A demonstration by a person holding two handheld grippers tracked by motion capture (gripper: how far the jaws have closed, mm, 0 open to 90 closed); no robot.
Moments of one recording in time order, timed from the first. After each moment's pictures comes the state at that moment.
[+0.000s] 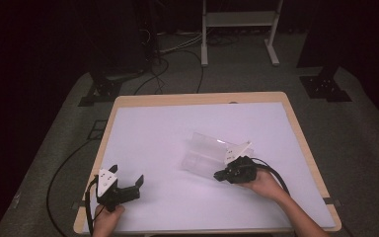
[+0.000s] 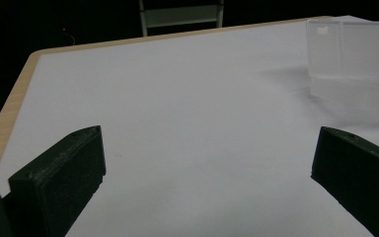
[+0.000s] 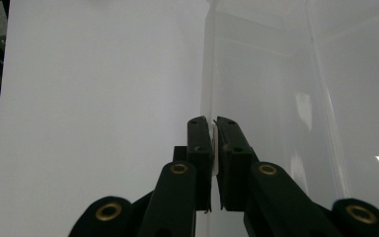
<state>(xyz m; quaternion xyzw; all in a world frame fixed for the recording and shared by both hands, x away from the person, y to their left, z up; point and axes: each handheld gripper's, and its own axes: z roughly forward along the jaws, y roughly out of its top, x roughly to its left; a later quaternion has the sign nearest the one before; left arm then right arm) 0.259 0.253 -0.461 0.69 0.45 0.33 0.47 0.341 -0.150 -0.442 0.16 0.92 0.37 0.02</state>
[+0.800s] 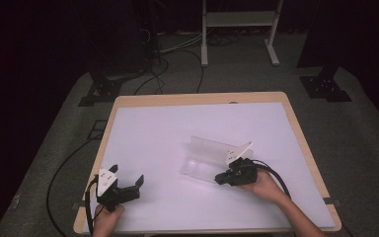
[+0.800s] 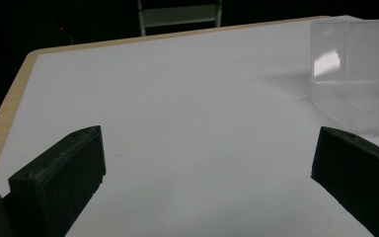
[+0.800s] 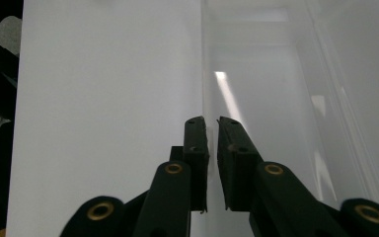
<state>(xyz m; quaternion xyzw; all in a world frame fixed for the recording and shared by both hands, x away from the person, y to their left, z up) 0.260 0.254 -0.461 0.68 0.45 0.32 0.47 0.342 -0.155 -0.452 0.19 0.91 0.37 -0.02</state>
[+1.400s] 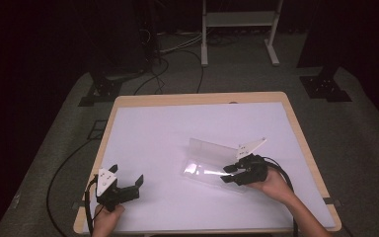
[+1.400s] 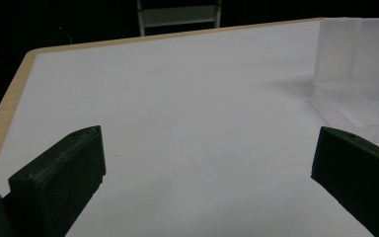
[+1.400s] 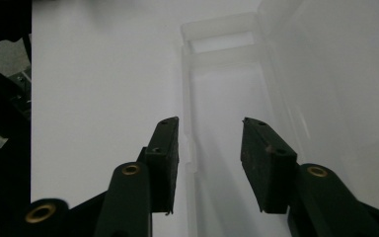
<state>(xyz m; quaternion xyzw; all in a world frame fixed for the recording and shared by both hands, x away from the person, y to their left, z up) 0.260 0.254 -0.461 0.68 0.45 0.32 0.47 0.335 -0.180 -0.428 0.22 0.89 0.40 0.01</state>
